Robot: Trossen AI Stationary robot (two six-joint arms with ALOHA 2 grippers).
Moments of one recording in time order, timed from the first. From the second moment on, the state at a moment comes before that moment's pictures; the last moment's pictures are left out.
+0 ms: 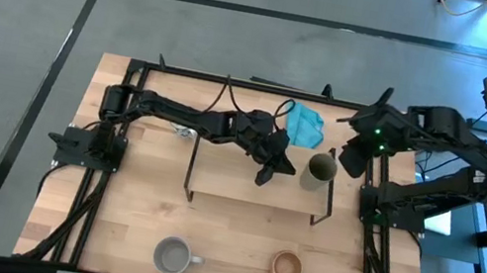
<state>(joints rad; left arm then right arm) 0.12 1.97 1.46 0.16 0.38 -0.23 -0.10 1.20 1.65 -1.57 0.15 0.49</state>
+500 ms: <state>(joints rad) 0.12 2.06 1.58 0.13 0.38 -0.23 -0.12 1.20 1.65 -1.57 0.17 0.50</state>
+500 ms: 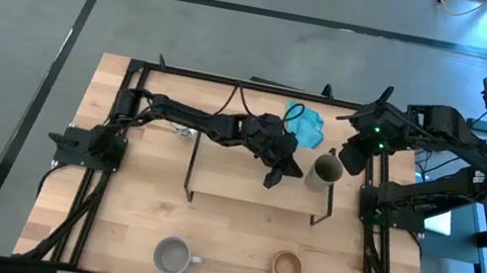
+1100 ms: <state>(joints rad) 0.14 1.89 1.58 -0.15 0.27 -0.11 -0.12 1.20 1.65 -1.54 0.23 0.45</state>
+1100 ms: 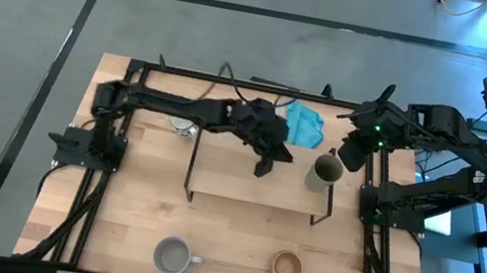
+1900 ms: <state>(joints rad) 0.17 1.32 1.37 -0.51 0.23 -0.08 -0.09 1.39 1.65 -0.59 -0.04 0.37</state>
